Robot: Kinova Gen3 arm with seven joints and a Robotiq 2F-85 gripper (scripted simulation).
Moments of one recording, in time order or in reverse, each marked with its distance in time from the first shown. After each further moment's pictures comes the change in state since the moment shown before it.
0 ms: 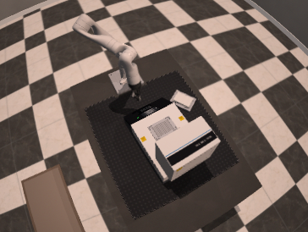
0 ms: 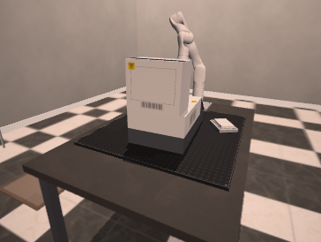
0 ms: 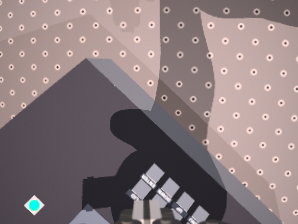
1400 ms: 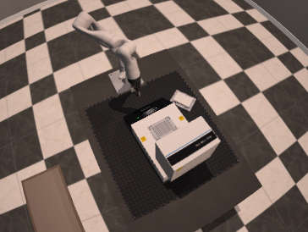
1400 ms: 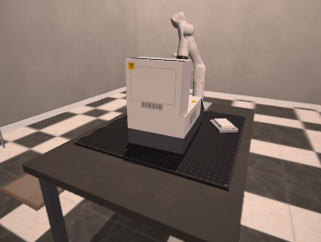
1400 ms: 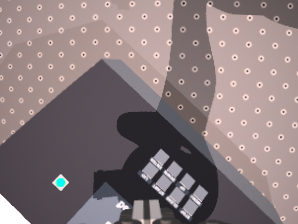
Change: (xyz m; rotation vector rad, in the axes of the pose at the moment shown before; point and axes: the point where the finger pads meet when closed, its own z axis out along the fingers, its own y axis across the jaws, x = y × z) arm -0.009 -0.009 -0.047 0.000 0.000 0.000
